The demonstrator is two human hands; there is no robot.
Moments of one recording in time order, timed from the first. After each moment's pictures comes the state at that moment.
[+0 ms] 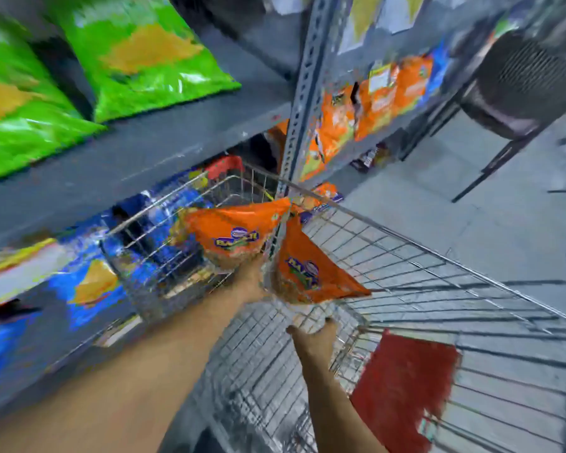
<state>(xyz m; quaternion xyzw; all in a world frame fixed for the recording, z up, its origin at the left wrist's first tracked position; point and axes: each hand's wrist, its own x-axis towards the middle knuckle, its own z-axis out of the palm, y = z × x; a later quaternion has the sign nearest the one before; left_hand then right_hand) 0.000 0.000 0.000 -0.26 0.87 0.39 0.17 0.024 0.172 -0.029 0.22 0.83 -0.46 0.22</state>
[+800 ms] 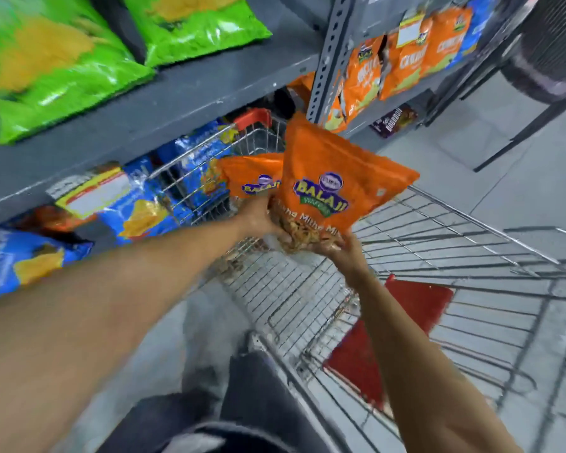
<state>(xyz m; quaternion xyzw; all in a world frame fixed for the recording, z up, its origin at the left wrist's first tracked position) 0.049 -0.014 0.084 -0.22 0.83 0.49 0.10 -0.008 0.192 0.046 -0.09 0.76 -0.56 0.30</state>
